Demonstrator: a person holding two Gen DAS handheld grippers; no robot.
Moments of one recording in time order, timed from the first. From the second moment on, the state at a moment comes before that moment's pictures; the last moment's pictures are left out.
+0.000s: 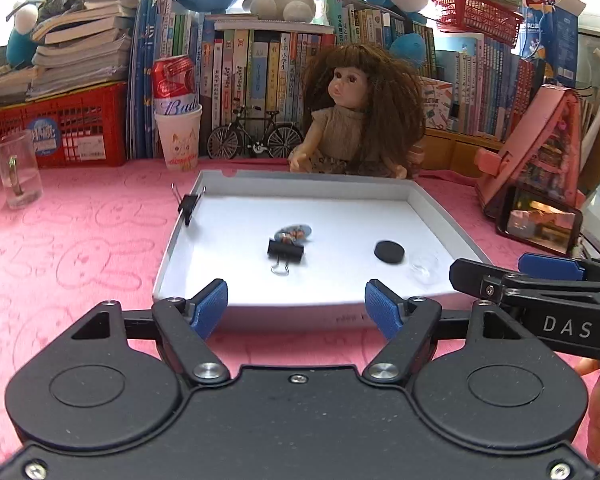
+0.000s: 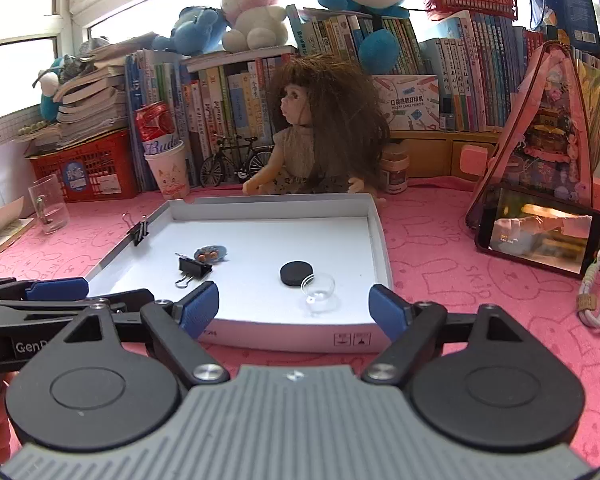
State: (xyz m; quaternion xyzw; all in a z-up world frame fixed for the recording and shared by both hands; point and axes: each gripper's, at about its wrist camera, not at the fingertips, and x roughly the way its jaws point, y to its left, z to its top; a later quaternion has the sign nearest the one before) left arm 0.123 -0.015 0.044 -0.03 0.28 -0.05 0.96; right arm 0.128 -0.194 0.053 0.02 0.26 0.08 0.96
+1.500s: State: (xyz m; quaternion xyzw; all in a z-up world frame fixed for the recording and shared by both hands) left arm 0.017 0.013 0.006 0.02 0.28 -0.08 0.96; right arm 0.035 -0.220 0.010 -0.03 0.27 0.05 0.96
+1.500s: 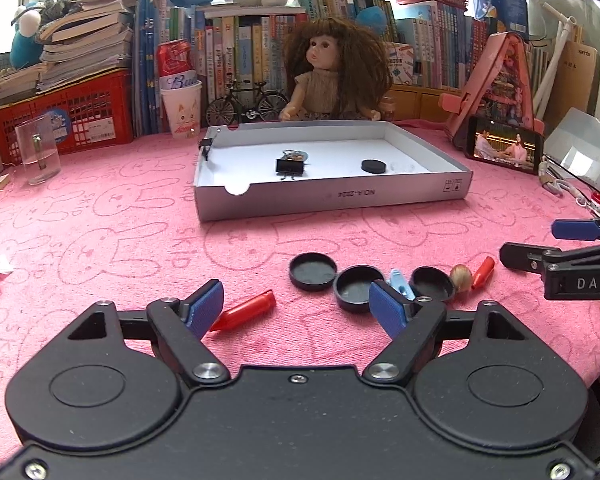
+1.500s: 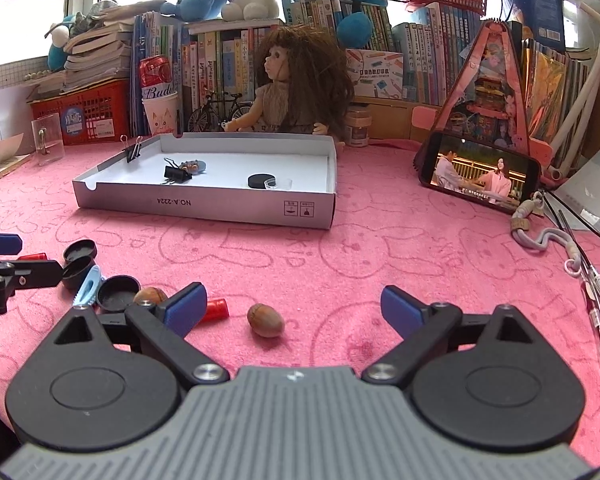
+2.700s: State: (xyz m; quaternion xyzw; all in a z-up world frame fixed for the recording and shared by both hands) left arm 0.027 0.004 -0.006 -0.03 0.28 0.07 0.96; right arm 0.018 -0.208 -0.006 -0.03 0.25 -0.01 0.97
